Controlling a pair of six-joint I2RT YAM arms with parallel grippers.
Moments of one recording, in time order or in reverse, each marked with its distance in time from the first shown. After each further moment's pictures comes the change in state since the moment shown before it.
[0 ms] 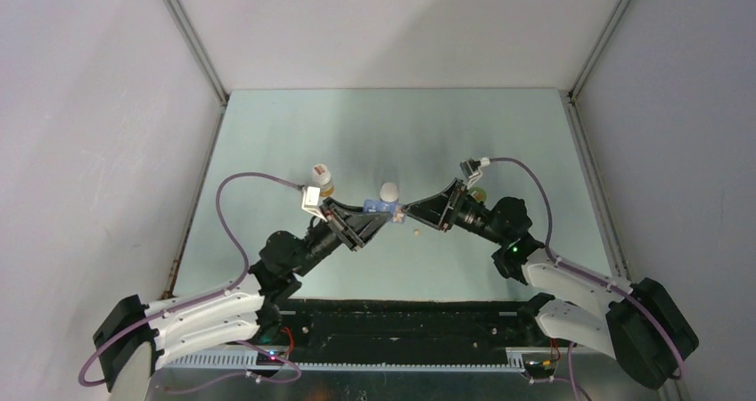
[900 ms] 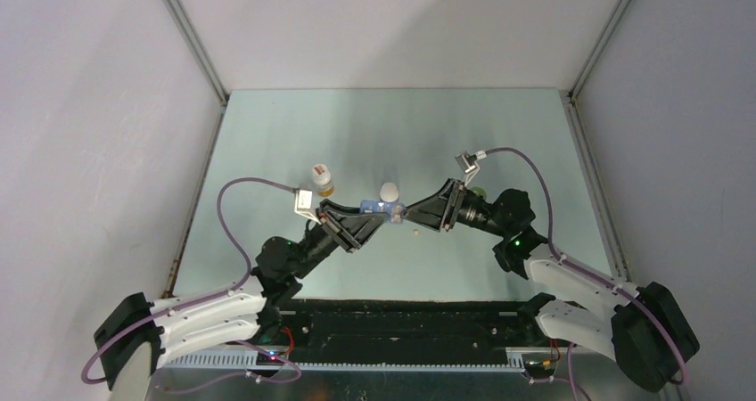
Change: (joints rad) left arm 0.001 0.019 -0.051 0.176 0.012 -0.035; right arm -0.018 -0.039 0.071 -0.081 -0.141 -0.148
